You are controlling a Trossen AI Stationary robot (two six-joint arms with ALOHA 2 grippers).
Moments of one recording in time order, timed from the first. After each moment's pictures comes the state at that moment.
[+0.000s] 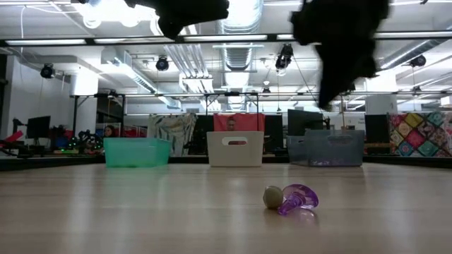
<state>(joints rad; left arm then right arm) -0.24 1.40 0.85 0.33 -0.36 -0.05 0.36 1.59 1.13 -0.82 0.29 0.99</state>
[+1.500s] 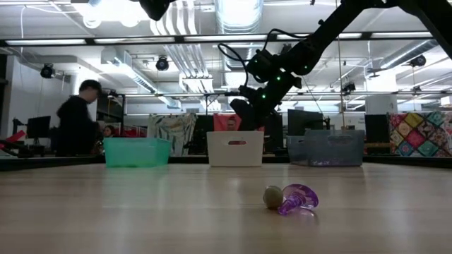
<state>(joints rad) -0.33 1.27 0.85 0.23 -0.41 -0.05 -0.59 1.94 1.29 -0.03 0.07 0.04</state>
